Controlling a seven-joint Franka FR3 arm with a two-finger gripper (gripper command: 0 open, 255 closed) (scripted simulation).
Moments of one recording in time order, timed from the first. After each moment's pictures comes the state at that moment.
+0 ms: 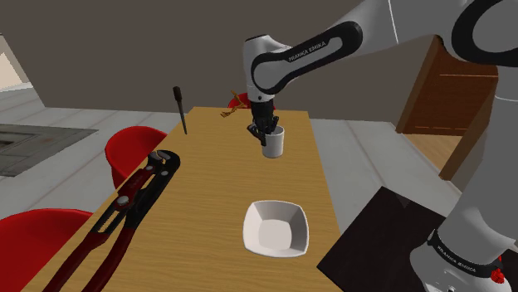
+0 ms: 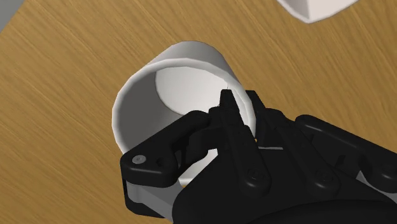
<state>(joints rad) 0.07 0.29 0.20 -1.77 -0.09 1.95 0.33</state>
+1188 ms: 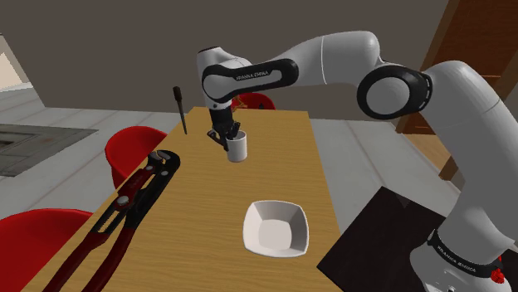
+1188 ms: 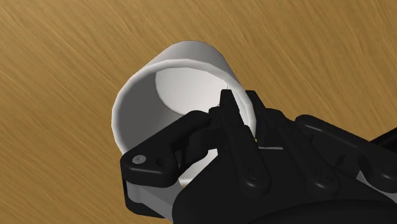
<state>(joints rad) 0.22 0.82 0.19 -1.00 -0.16 1.72 0.42</state>
